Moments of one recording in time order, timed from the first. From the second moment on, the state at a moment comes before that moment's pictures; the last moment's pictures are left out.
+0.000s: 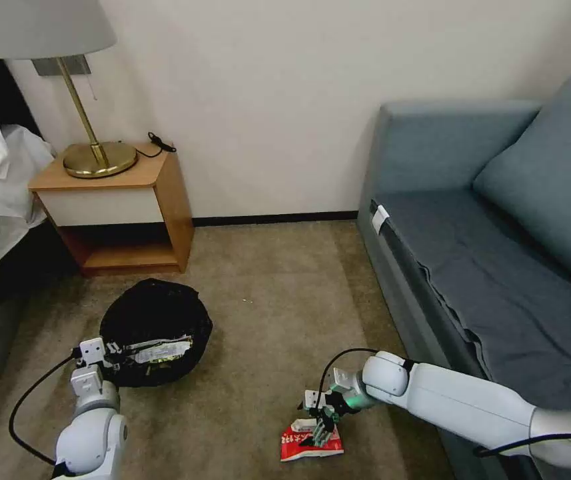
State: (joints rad) left arm 1.37 -1.41 -0.78 -1.71 -0.16 0.19 -0.19; right arm -0.43 0.92 -0.91 1.29 0.36 -0.22 -0.71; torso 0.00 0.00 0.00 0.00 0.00
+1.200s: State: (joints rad) left arm 1.37 -1.40 -0.80 -1.69 -0.16 0.18 -0.19; right arm -0.49 0.98 -0.82 1.14 0.22 -0.18 -0.76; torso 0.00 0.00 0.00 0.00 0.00
